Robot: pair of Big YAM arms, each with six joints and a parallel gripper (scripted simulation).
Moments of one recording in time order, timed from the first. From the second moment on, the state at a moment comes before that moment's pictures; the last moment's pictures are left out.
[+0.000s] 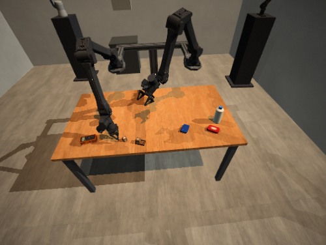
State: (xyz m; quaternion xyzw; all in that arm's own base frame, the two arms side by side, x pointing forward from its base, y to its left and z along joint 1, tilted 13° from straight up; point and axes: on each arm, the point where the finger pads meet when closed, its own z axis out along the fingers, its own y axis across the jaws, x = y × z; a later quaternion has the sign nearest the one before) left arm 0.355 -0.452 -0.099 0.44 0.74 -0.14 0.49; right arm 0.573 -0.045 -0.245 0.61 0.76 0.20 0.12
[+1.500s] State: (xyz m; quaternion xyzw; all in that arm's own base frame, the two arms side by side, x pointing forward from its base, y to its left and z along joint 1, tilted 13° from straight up) left arm 0.355 -0.452 -0.099 0.44 0.74 -0.14 0.49; right arm 0.584 -0.013 -0.227 -0.16 0.84 0.09 0.51
